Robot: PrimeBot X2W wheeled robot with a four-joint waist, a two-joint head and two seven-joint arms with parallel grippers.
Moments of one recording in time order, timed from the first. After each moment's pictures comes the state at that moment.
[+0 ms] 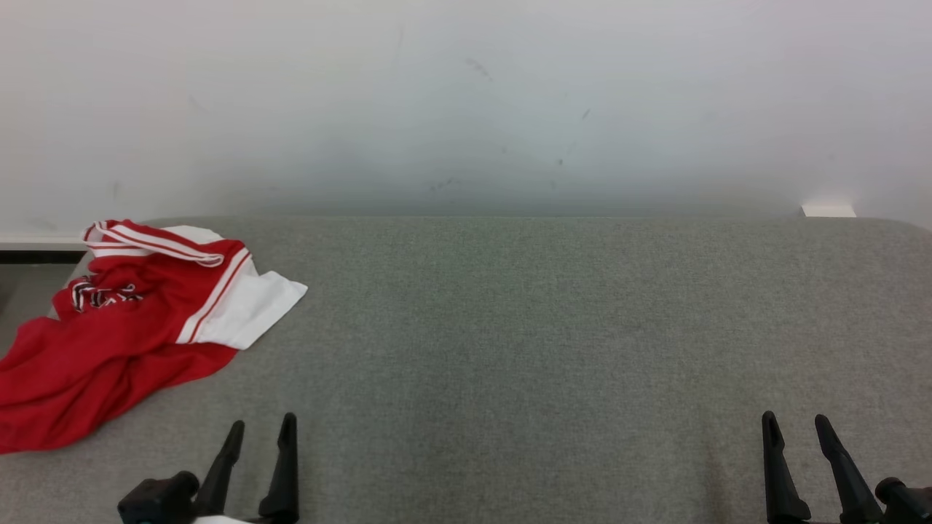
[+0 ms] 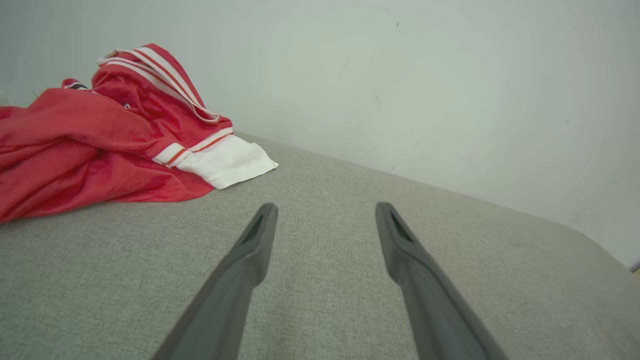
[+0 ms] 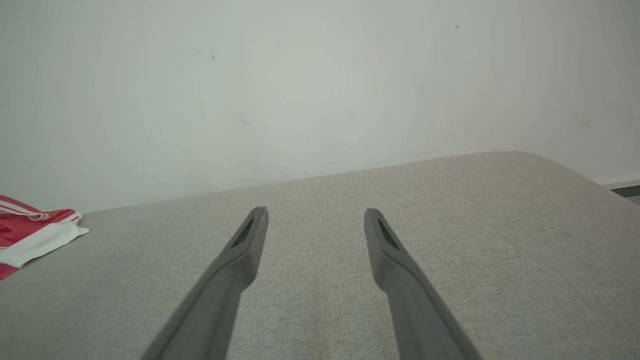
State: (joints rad) left arm -0.01 0.09 -0.03 0.19 -0.36 -0.08 -0.18; right arm 0.01 -0.05 -0.01 0.19 0.36 0.13 -0.18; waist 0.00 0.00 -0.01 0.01
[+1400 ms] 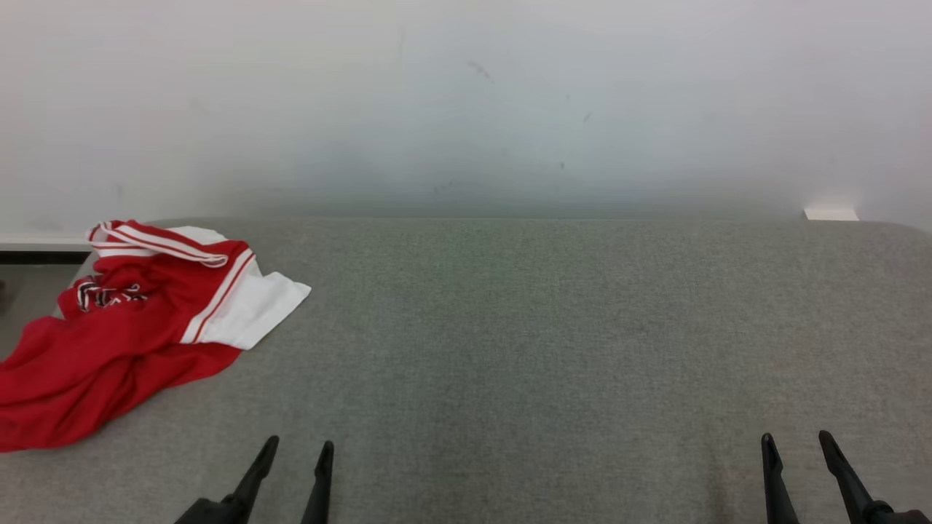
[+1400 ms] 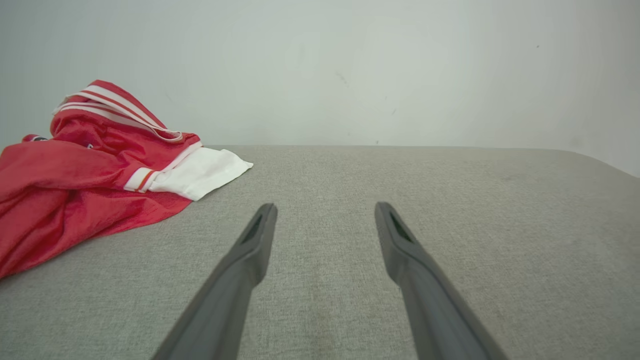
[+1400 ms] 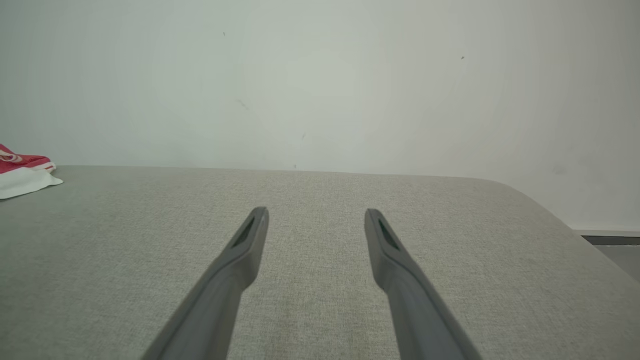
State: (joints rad) left arm 0.02 0.07 -0.05 0.22 -0.08 -0.11 -0.26; right arm 0.04 -0.05 -0.03 0.22 0.15 0.13 -0.26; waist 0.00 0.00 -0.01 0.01
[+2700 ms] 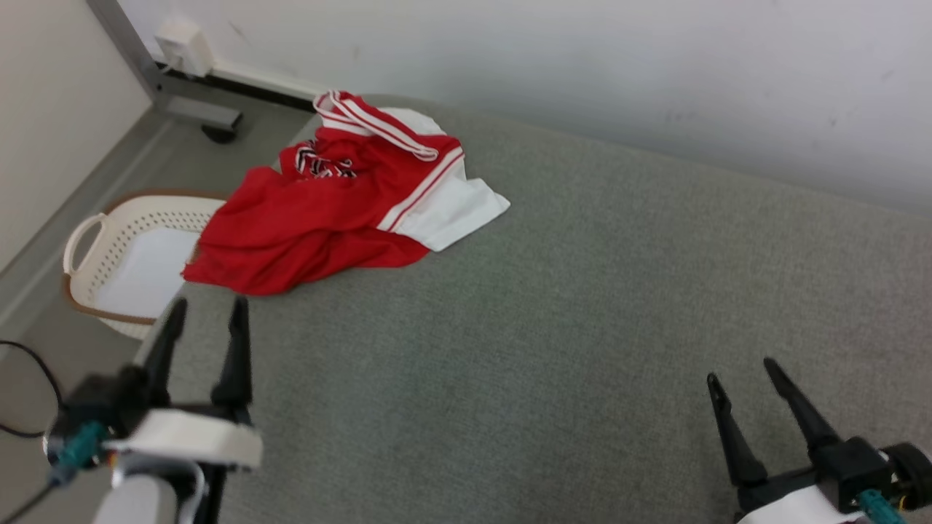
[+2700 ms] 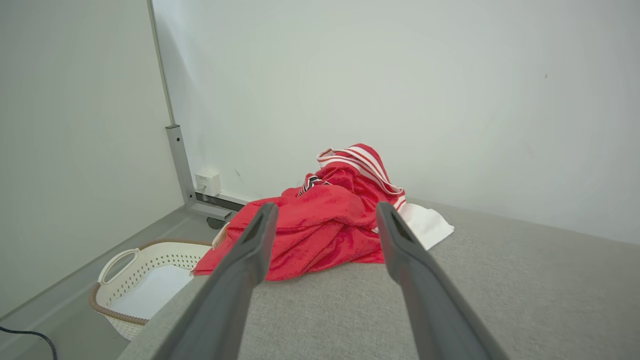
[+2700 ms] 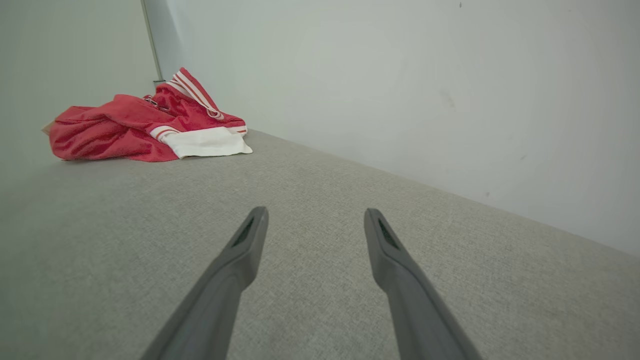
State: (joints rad) left arm -0.21 0.12 0.06 0.23 -0.19 -0.12 -0.26; right arm -0.10 -0.11 0.13 0.25 0.10 0.13 -0.26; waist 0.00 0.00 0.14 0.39
